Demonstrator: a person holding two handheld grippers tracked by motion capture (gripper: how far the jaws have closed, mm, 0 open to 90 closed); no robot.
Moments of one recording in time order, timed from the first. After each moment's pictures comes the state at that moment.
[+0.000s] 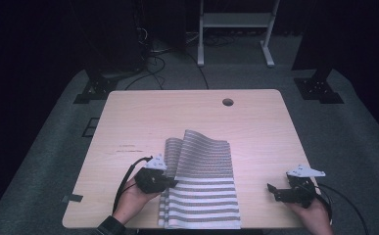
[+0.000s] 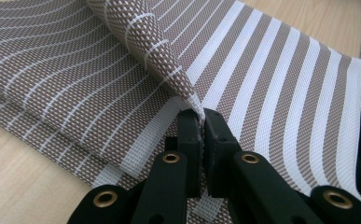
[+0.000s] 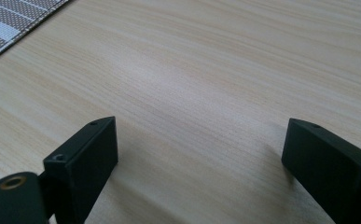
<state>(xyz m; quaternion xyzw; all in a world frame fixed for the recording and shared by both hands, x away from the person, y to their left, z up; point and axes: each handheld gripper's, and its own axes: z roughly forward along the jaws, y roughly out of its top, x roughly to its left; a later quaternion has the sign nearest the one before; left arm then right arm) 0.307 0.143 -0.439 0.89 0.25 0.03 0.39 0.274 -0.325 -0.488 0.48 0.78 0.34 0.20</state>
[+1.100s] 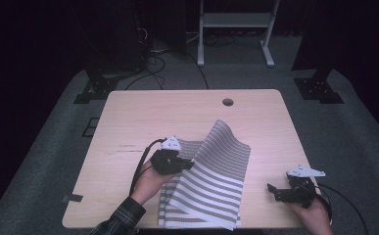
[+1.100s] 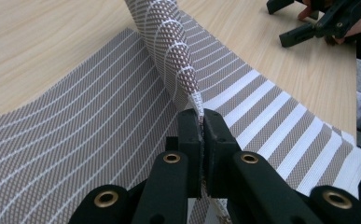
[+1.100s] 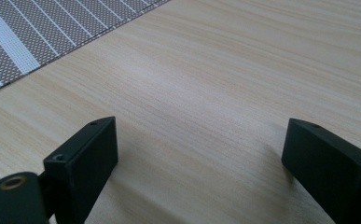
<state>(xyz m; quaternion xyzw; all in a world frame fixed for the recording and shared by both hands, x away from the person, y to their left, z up) 0.345 0.098 -0.410 0.87 0.24 0.03 0.43 0.274 -0.325 -0.488 0.48 0.78 0.34 0.20</state>
